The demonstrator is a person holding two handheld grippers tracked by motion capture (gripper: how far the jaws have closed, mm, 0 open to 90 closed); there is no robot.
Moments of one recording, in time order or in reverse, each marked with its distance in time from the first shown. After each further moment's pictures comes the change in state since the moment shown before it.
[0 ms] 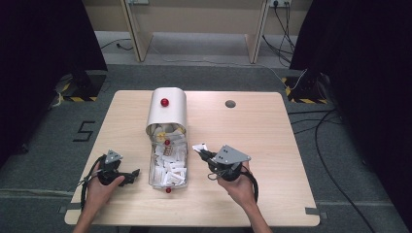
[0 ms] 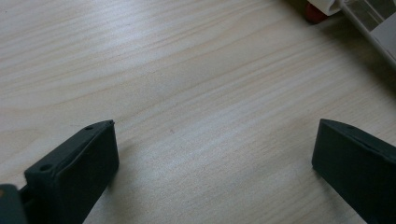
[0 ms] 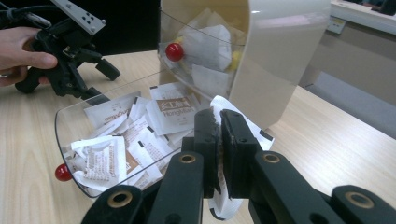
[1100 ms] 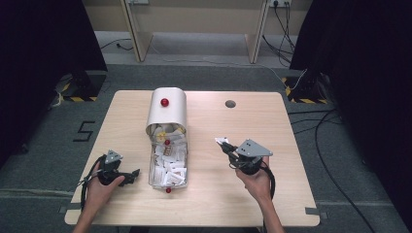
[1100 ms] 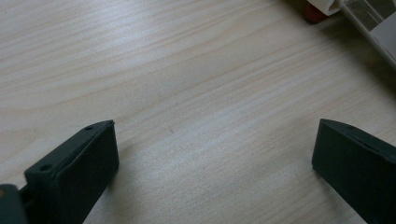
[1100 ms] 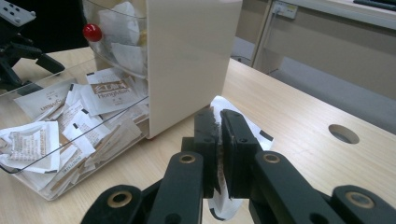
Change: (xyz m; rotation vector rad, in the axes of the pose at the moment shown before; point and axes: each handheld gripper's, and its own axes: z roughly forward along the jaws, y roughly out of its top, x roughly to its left) left arm 0.000 0.000 0.000 -0.002 -0.001 -0.001; right arm -0.044 -0.021 -0.028 0.015 -0.128 0.076
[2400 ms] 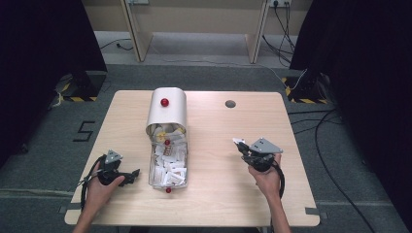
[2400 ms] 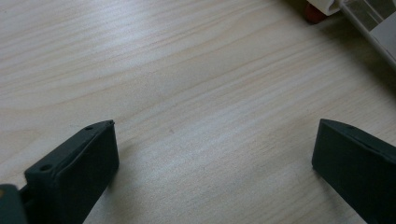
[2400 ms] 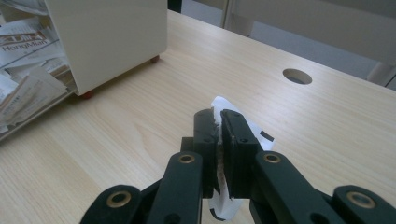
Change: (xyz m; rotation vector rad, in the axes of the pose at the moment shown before) left arm 0.000 0.000 0.000 0.001 0.000 0.000; right arm -0.042 -0.041 0.000 0.108 -0.119 0.084
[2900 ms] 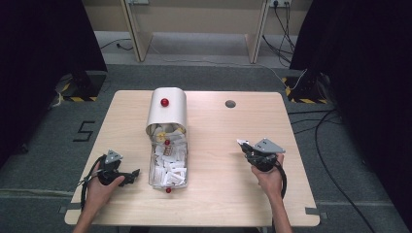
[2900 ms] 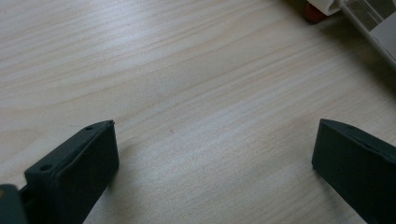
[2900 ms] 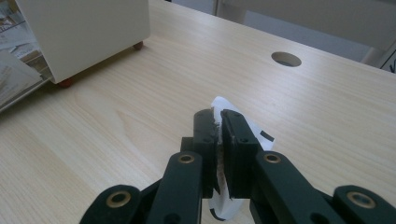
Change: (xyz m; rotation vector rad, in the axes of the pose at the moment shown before) left arm 0.000 0.000 0.000 -0.001 -0.001 0.000; right arm -0.011 -0.012 0.003 0.029 -0.028 0.032
